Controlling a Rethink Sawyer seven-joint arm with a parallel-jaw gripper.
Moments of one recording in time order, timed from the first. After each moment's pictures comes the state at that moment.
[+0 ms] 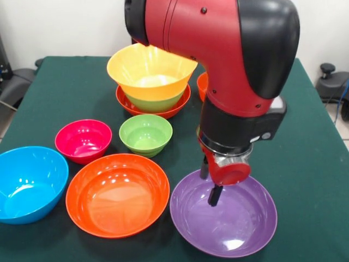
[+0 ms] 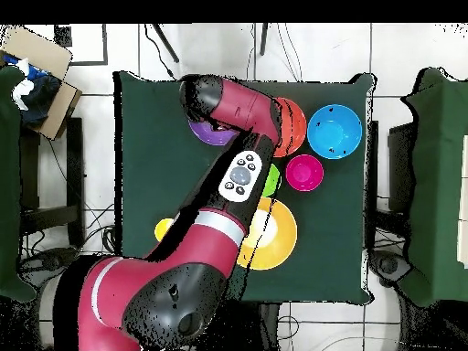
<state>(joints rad) 0.07 0.01 -0.60 0.84 0.64 0.84 2.76</state>
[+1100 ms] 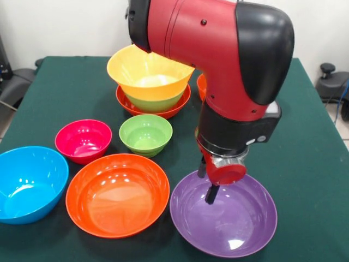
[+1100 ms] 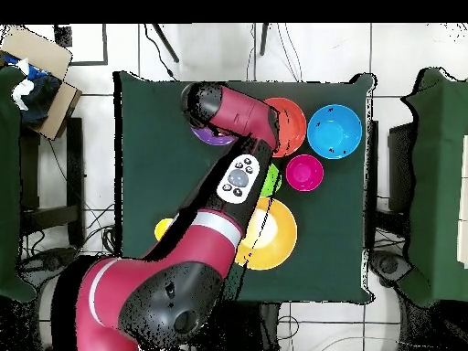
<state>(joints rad) 0.08 0.00 -0.60 0.88 0.64 0.82 2.76</state>
